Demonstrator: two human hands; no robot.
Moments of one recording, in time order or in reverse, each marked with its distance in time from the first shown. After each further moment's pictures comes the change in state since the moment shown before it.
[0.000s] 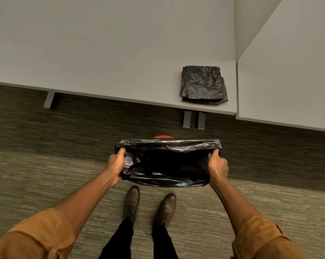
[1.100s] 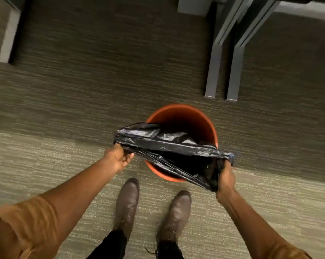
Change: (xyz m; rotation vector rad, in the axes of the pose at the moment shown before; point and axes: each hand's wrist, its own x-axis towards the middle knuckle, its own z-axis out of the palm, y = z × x) left_hand 0.329 -0.155 0.065 -0.281 0.063 -0.306; right_hand 0.197 0.180 0.250 0.513 -0.235 0.264
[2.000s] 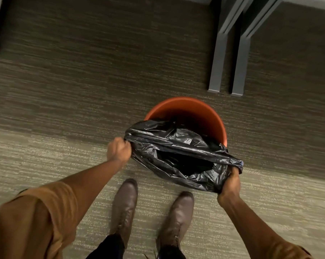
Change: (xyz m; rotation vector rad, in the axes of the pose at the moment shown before) left_hand 0.085 -0.027 0.012 0.855 0.258 0.684; right_hand 0.064 0.048 0.004 0.199 0.044 -0.032
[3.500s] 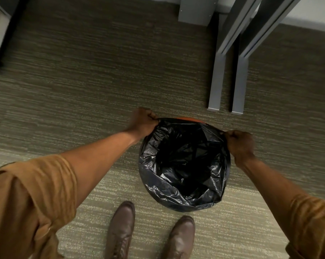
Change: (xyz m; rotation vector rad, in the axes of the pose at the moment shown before) left_hand 0.078 0.162 -0.011 -0.197 -0.168 0.340; right_hand 0.059 -0.161 0.111 -0.668 -0.108 -0.644
